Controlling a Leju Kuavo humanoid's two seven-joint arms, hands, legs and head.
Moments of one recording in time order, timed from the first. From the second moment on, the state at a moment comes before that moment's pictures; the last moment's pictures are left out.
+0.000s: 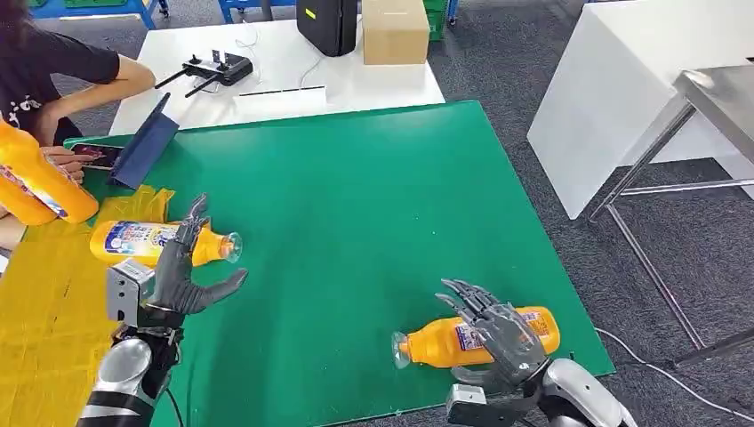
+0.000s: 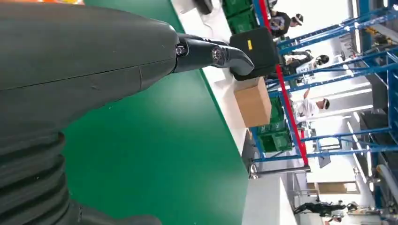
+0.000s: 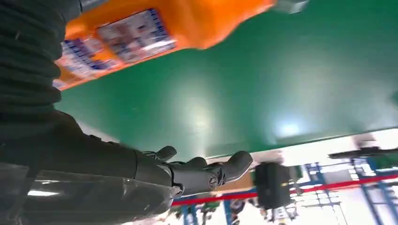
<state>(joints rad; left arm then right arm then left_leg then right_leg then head) -0.13 0.06 -0.07 -1.44 -0.18 -0.03 -0.34 0.12 -0.44 0.43 -1.75 0.76 -0.02 -0.24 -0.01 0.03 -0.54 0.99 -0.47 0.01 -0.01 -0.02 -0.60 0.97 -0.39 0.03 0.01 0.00</state>
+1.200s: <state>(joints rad) -0.10 0.03 -0.04 -1.44 -0.14 -0.07 -0.31 0.04 -0.48 0.36 -1.49 0.99 0.00 -0.06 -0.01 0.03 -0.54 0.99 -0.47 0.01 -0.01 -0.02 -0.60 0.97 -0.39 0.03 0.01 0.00</state>
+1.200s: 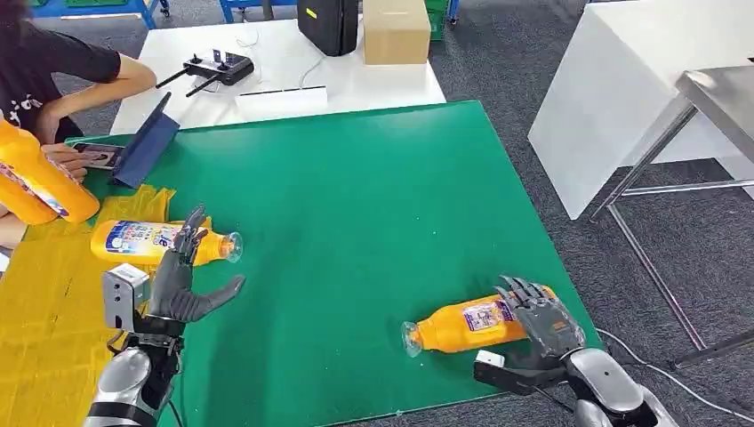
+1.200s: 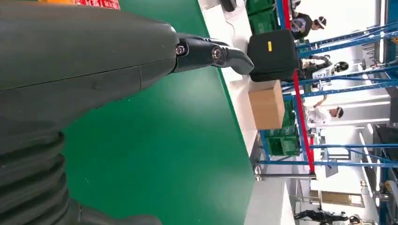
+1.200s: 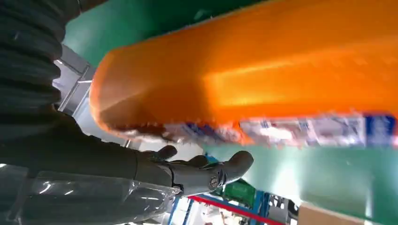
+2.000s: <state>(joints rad) -0.10 0.03 -0.03 -1.41 -0.12 -0.07 -0.29 -0.14 -0.48 0.46 -1.28 1.12 0.04 0.00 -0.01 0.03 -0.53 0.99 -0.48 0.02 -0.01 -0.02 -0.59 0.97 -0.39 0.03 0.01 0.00</state>
